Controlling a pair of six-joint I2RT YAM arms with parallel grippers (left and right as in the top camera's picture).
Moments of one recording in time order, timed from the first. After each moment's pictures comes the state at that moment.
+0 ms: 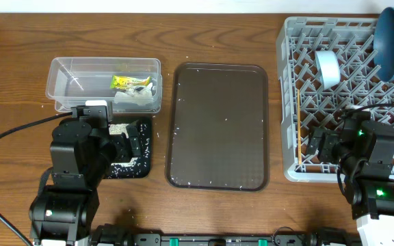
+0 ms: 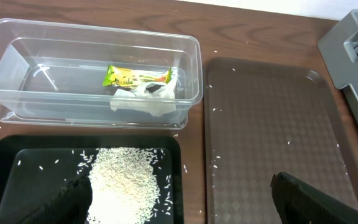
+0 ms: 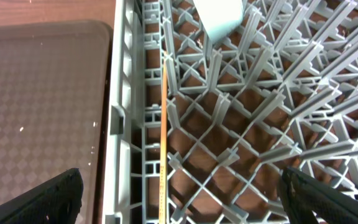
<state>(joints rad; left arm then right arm) -0.08 0.76 0.91 -0.79 0.07 -0.16 -0.09 0.83 0.70 -0.63 -0.06 0.06</state>
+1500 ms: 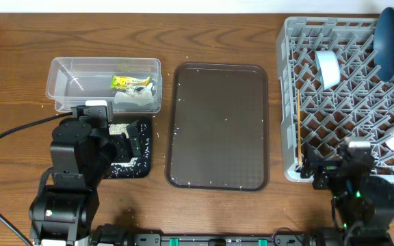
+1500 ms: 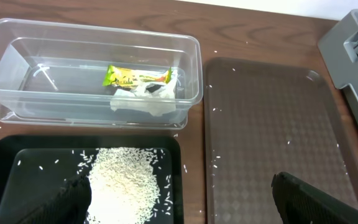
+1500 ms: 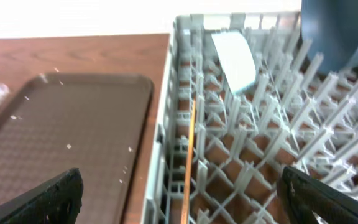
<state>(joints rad) -0.08 0.76 0.91 -0.79 0.07 -0.16 0.03 0.30 0.51 -0.60 -0.04 0.06</state>
